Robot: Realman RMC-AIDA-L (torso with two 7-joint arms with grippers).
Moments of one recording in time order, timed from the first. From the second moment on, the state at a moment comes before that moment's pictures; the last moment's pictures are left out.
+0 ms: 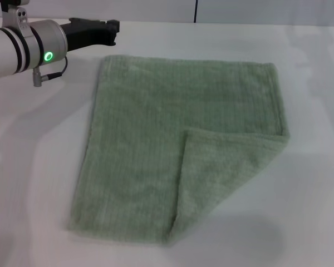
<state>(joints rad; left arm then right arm) -0.63 -2.03 1.28 0.70 1.67 0.63 -1.84 0.77 2.08 -1.37 -0.19 0.14 -0.90 0.15</state>
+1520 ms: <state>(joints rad) -0.80 -2.07 1.21 0.50 2.15 0.50 -2.10 0.77 2.08 -1.37 -0.19 0.10 -0.90 0.15</state>
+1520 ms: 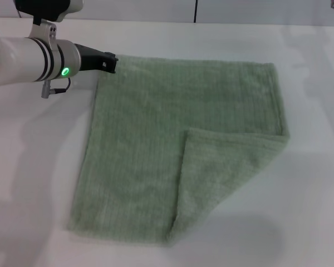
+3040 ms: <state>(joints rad) -0.85 -2.08 1.25 0.39 2.11 0.39 -2.06 0.79 2.08 -1.37 -0.19 0.10 -0.87 0.15</state>
